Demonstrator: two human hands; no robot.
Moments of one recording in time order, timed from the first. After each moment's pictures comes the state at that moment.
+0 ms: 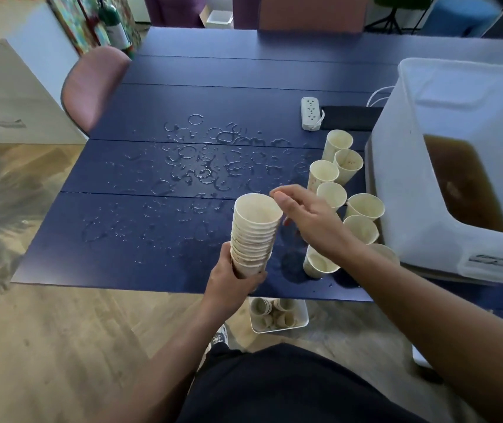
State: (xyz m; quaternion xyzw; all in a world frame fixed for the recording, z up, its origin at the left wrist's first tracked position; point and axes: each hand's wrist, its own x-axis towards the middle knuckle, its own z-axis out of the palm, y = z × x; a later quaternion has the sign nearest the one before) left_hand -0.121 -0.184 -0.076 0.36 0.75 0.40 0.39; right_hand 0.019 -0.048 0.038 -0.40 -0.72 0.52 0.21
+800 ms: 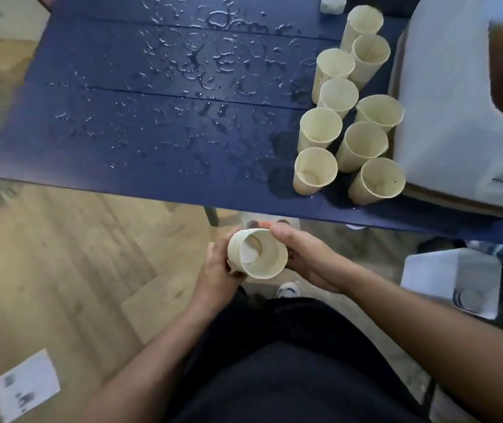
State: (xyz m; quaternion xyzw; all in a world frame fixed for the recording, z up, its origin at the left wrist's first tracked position) left_hand -0.035 -0.291 -0.177 0.36 0.78 0.34 0.37; right_hand 0.119 -0.151 -0.086 -0.36 -0.45 0.81 -0.01
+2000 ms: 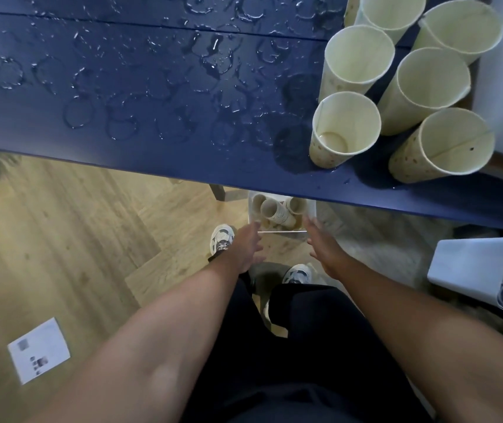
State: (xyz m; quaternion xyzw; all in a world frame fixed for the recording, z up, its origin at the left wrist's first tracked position) left_hand -0.010 -0.209 -0.308 -0.11 0.70 0.33 0.62; right_hand 0.142 -0.129 -0.290 -0.58 -0.45 0.68 0.00
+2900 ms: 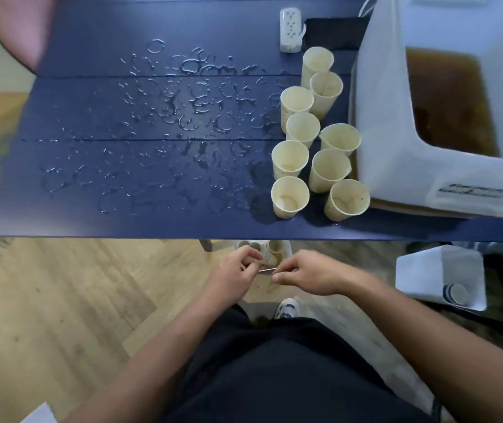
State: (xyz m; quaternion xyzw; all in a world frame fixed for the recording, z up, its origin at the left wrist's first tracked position) left_hand -0.028 -0.221 -0.105 0.44 0.74 0.24 0.44; right_hand 0.144 -0.118 -0.069 -0.39 -0.74 0.51 -0.20
